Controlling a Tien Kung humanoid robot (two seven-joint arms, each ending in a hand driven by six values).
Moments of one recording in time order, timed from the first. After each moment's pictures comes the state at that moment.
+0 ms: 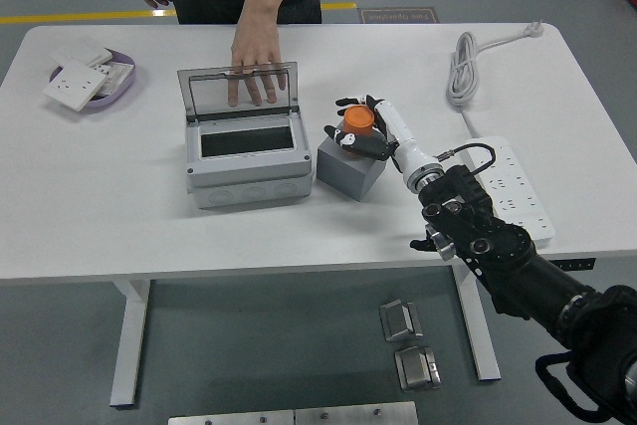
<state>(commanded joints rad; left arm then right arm) 0.06 0.08 -0.73 -0.18 1.00 0.05 0.14 0.71 0.00 0.71 0.58 -1.04 -0.23 0.37</state>
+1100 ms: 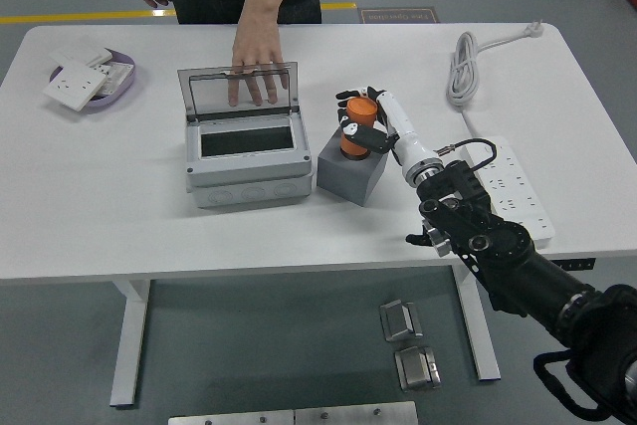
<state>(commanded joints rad) 0.06 0.08 -0.72 -0.18 0.98 0.06 0.12 0.73 0.00 0.72 0.63 -1.05 -0.29 0.36</state>
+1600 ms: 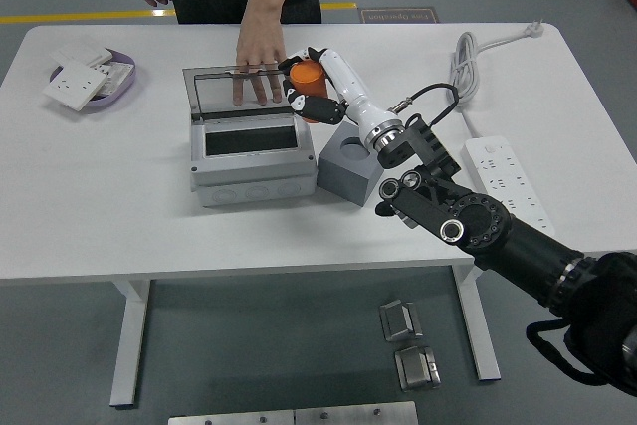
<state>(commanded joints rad) 0.07 0.08 -0.84 -0.18 1.09 0.06 0.15 0.86 0.00 0.56 0.80 -1.32 -0.38 0.18</state>
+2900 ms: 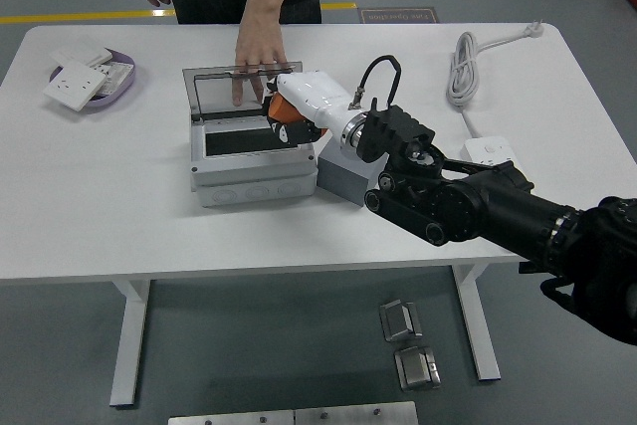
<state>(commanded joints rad) 0.05 0.11 -0.89 -0.18 1.15 0.05 0.17 1.05 0.00 0.19 0.67 -1.50 -0.33 0.04</state>
